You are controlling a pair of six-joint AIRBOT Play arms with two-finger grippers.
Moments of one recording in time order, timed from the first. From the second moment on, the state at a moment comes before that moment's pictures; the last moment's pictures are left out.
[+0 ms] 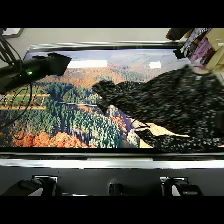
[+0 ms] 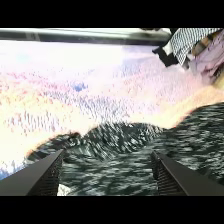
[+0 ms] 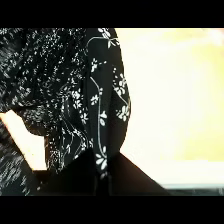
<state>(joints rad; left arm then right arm) -0.29 -1.04 1.35 1.11 -0.68 -1.50 -0.05 -0.64 1.35 -1.77 1.50 1.42</state>
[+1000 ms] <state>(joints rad) -0.29 -1.06 1.35 1.11 -0.68 -1.52 -0.11 -0.96 1.74 -2.69 1.34 2.18</state>
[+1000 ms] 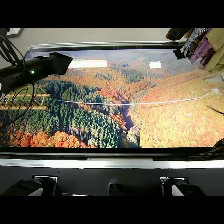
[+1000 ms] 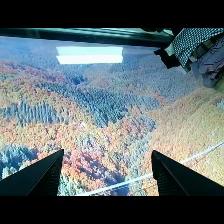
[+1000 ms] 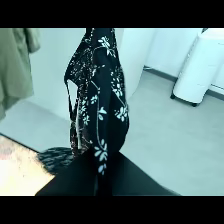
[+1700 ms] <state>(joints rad) -0.30 -1.07 1.31 1.11 -0.72 -1.52 -0.54 -1.09 1.95 -2.61 1.10 2.24</state>
